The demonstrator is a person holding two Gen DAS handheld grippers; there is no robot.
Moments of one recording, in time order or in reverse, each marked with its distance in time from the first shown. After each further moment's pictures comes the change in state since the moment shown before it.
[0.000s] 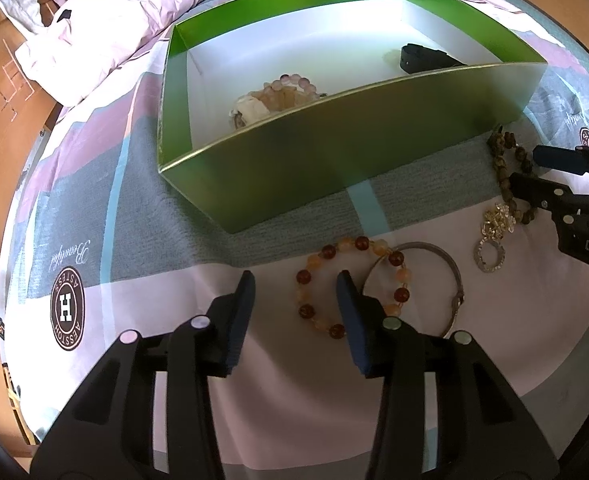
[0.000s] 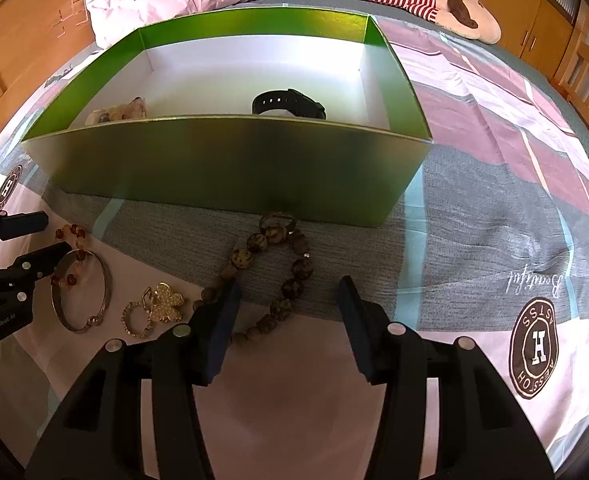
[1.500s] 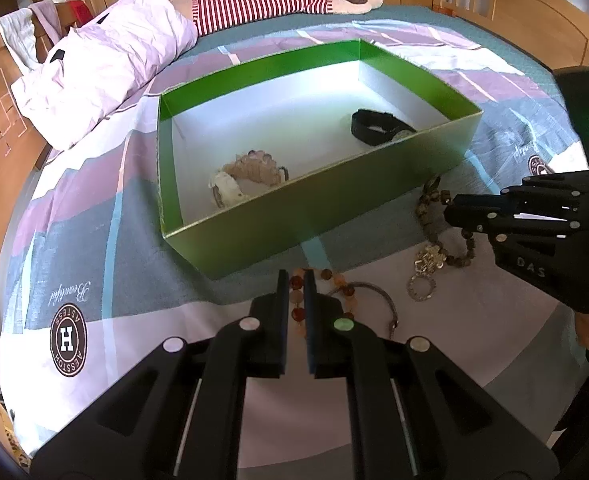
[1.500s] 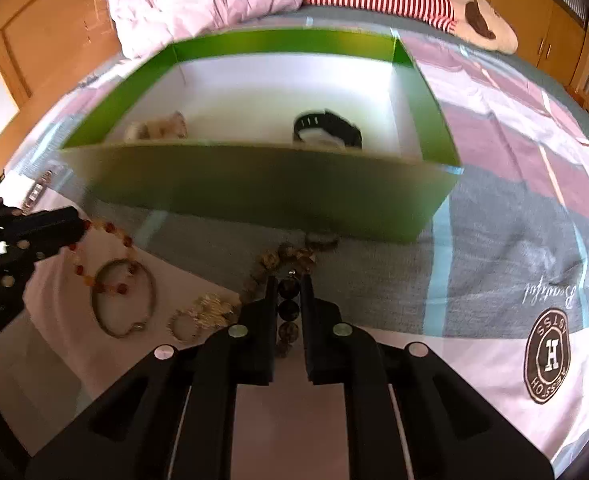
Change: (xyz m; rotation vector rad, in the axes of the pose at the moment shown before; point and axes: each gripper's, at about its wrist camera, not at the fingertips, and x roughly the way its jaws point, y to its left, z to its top) left arm -0.047 -0.009 0.004 0.027 -0.188 -0.094; right arm -0.021 0.015 0.004 -0.009 -0.068 0.098
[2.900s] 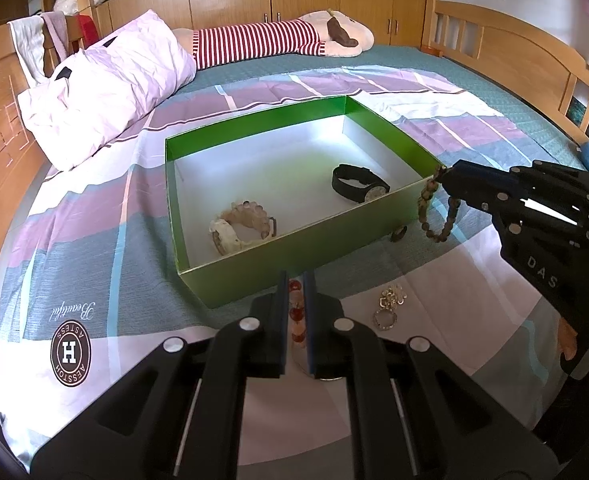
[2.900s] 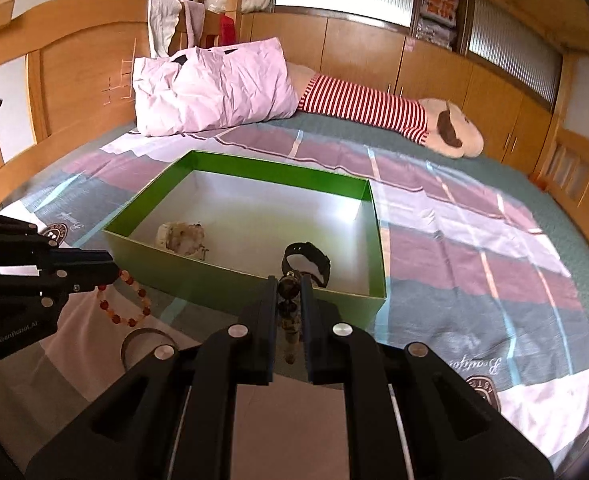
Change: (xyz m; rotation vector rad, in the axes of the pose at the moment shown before) left arm -0.040 0.004 0.008 -0.034 -0.131 -0.070; right arm -0.076 0.027 0.007 -0.122 -0.342 -0.152
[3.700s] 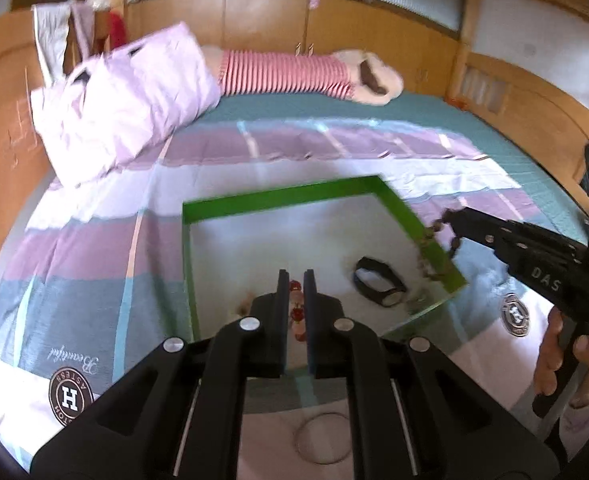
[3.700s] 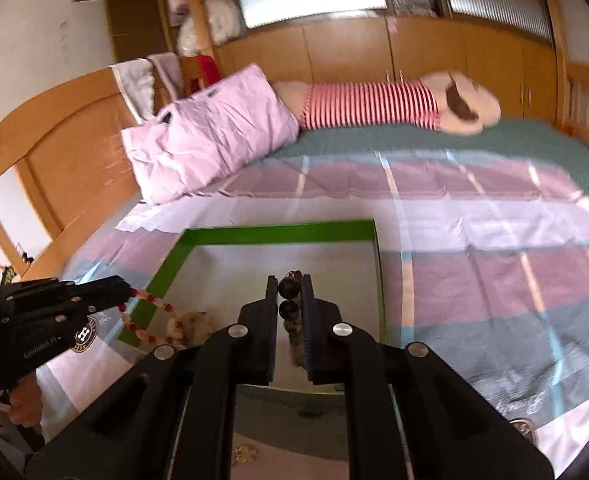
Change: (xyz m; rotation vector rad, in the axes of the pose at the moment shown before) left arm 0.018 0.035 0.074 -0.151 -0.077 0.002; right arm 0.057 -0.078 0.053 0.301 0.020 0.203
